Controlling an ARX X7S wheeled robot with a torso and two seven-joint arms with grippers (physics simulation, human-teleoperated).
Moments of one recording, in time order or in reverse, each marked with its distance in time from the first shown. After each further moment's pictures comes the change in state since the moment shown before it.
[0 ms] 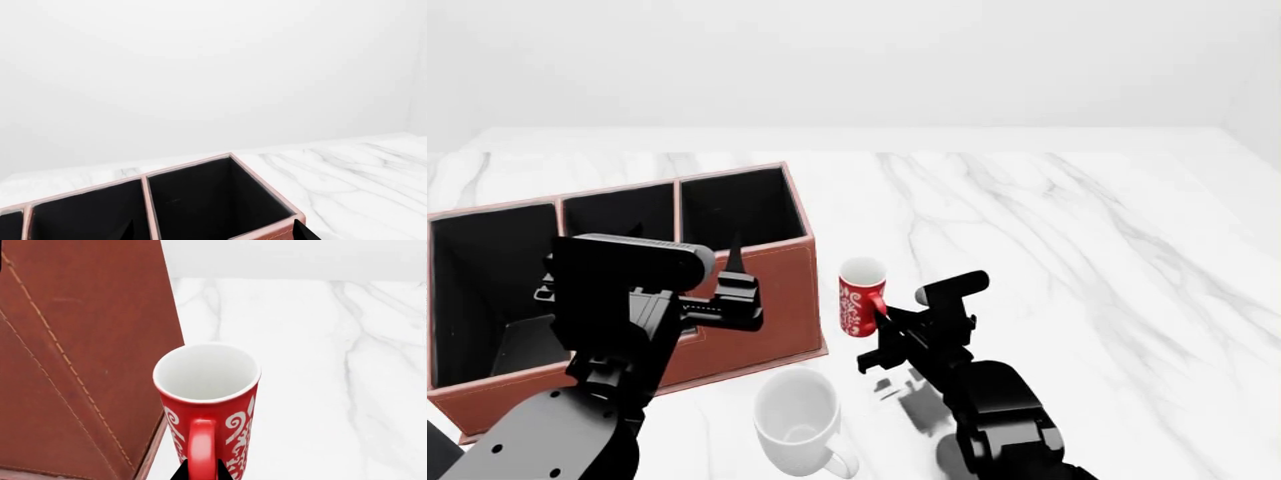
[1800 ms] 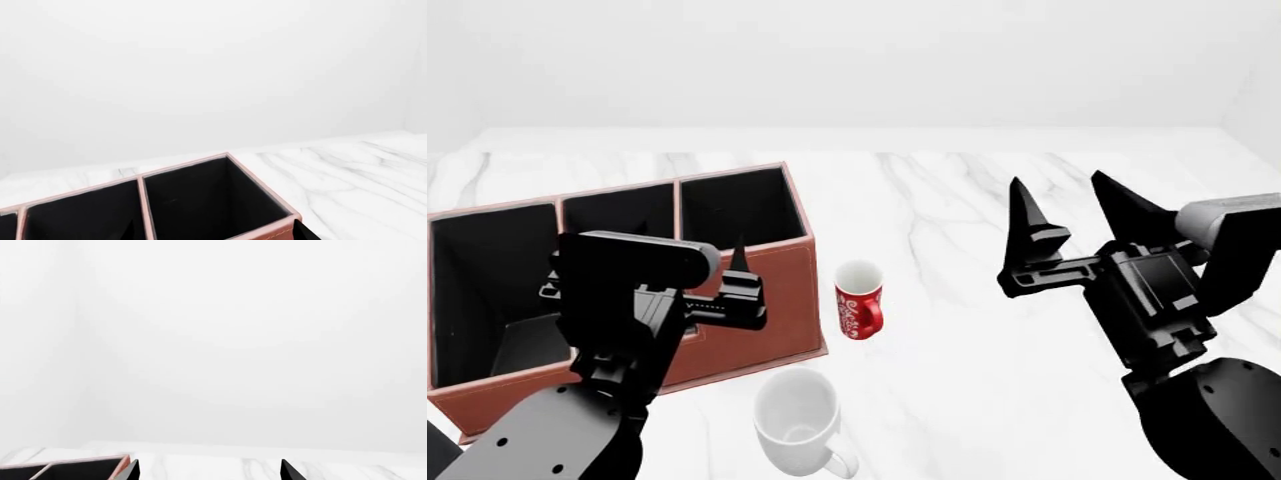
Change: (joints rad) left arm -0.015 -0.018 0.019 -0.013 -0.040 0.005 -0.032; right arm -0.465 0.564 0.441 -1.769 0.408 0.620 0.549
